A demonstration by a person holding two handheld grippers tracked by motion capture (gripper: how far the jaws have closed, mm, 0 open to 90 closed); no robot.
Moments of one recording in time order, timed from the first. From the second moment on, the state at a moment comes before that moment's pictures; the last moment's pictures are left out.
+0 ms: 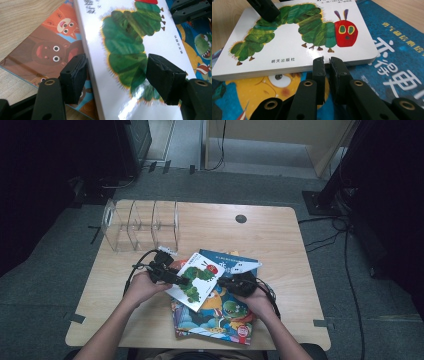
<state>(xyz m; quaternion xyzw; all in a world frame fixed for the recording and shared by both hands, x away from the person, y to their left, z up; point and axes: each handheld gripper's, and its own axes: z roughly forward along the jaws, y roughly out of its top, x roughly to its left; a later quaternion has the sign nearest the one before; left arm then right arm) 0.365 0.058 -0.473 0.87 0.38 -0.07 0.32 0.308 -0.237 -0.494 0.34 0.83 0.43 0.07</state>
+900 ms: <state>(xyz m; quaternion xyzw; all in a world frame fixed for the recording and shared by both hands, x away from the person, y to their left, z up) 0.375 0.062 -0.442 0.84 0.46 -0.09 0.28 0.309 -0.225 -0.494 0.35 0.83 0.42 0.06</state>
